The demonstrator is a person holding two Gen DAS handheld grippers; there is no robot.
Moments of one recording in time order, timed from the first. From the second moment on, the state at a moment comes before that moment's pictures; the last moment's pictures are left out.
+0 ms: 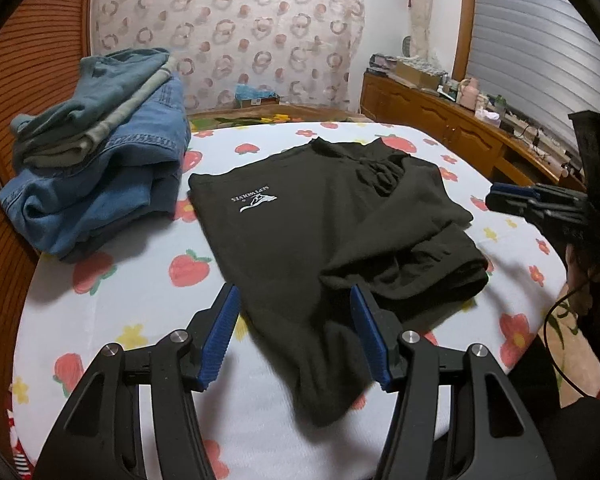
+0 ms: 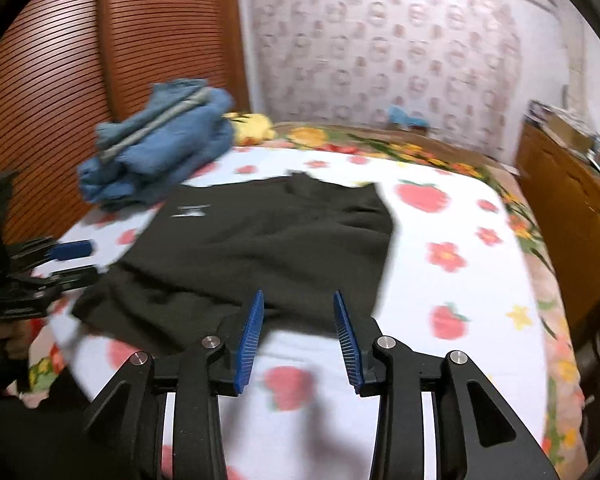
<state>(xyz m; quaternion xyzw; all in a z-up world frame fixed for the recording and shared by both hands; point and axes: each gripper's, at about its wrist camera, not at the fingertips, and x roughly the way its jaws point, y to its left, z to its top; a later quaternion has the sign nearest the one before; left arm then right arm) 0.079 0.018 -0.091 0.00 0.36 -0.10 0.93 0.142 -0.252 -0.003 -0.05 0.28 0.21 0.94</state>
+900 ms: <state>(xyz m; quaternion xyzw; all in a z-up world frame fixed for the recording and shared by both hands) 0.100 0.000 -0.106 0.00 0.39 -0.14 0.91 0.169 -0.255 -0.021 -0.05 0.34 0.19 0.92</state>
